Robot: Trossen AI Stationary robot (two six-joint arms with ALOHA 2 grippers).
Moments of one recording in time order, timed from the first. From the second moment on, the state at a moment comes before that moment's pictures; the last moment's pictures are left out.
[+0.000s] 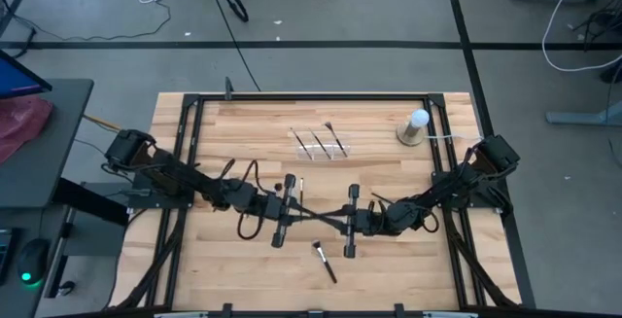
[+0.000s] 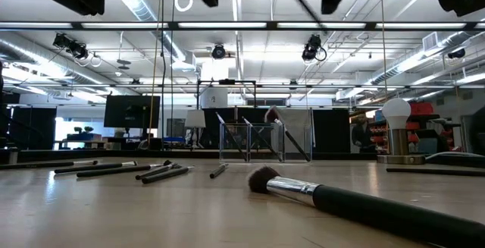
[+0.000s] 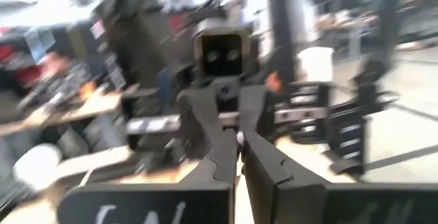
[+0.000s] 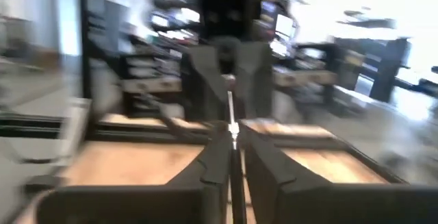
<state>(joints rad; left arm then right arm) -0.34 1.58 0.72 0.97 -0.18 0.18 0.51 1.70 0.72 1.09 0.64 -0.19</state>
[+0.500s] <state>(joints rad) -0.04 1.41 0.72 0.63 -0.42 0.06 0.62 1.56 0.72 0.76 1.16 -0.11</state>
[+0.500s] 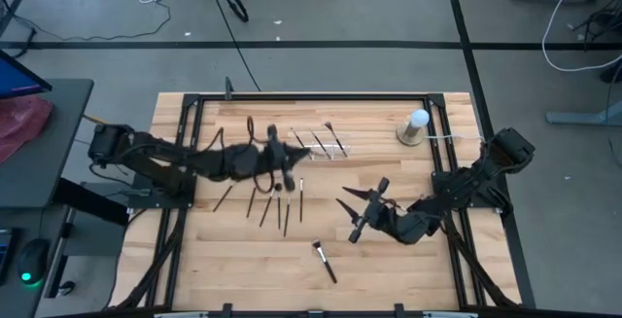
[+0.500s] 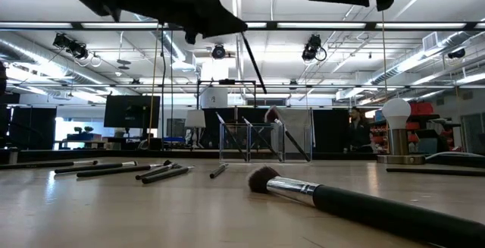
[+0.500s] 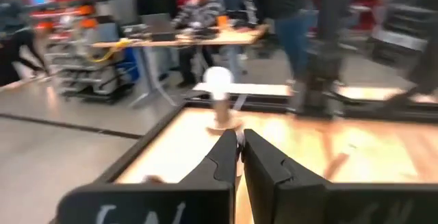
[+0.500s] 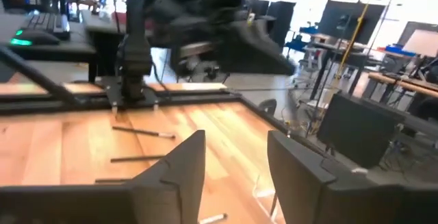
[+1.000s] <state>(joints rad) 0.13 1.43 0.71 0.41 -0.43 -0.15 0.61 1.56 0.72 0.66 1.12 0.01</state>
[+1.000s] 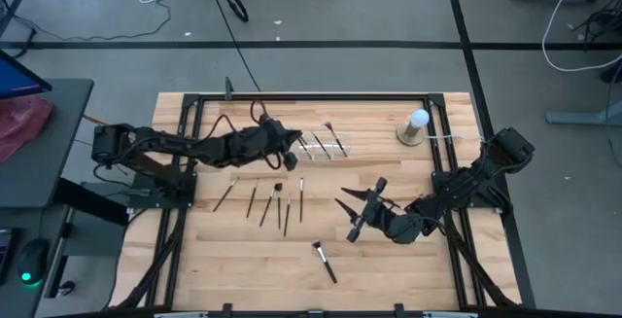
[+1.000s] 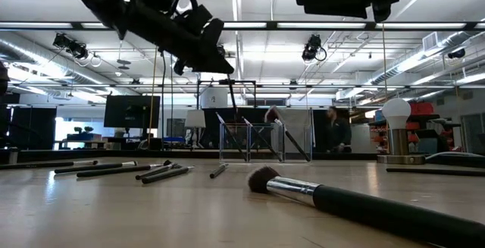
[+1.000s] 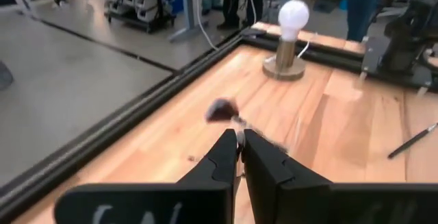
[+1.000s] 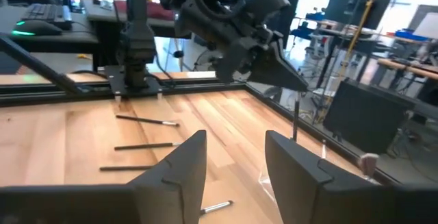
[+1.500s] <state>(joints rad) 0.20 1.50 0.60 0.58 -0.37 -0.27 0.59 1.56 0.72 0.66 1.11 0.02</state>
